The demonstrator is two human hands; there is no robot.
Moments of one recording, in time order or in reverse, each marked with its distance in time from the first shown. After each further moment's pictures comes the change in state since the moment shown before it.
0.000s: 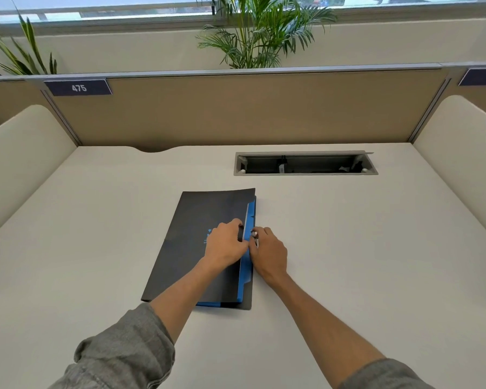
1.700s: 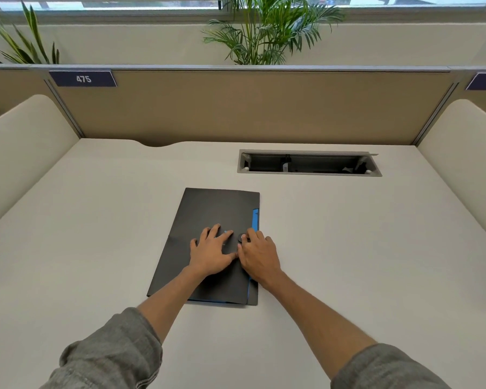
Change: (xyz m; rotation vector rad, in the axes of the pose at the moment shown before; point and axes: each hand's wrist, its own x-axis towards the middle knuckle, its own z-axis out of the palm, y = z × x) left_hand -0.014 -0.061 0.016 0.153 -0.260 -0.101; right_hand -0.003 -0.005 0.018 -0.459 -0.171 -0.369
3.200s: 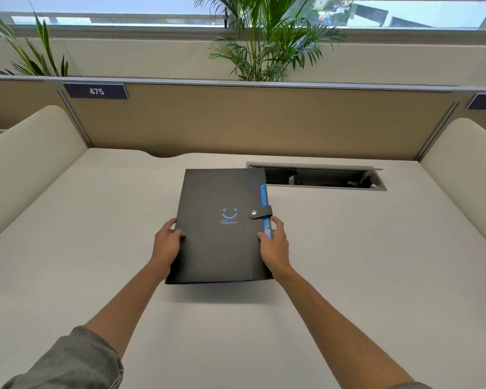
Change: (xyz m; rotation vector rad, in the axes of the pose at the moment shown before) left_hand -0.003 -0.079 -0.071 -1.200 0.342 -0.380; right_hand 0.026 -0.010 -0.047 1.166 0.167 0.655
